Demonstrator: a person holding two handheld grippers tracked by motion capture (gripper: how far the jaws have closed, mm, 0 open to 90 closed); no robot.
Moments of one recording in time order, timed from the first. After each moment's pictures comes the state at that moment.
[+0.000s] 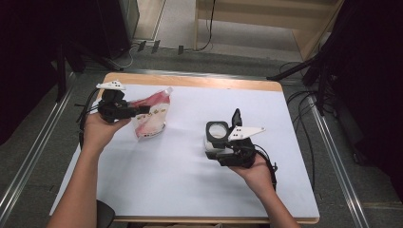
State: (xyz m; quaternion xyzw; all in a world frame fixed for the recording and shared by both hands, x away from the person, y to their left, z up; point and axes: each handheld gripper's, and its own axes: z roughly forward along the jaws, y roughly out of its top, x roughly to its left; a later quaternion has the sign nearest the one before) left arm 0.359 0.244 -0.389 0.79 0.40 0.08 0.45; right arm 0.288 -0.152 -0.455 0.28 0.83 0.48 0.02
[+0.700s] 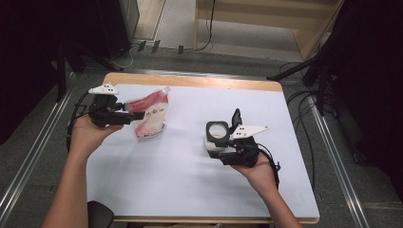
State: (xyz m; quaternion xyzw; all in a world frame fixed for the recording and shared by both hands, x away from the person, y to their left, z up) left arm 0.337 0.256 -0.379 0.80 0.40 0.11 0.43; right arm 0.288 -0.158 -0.448 0.28 0.83 0.49 0.02
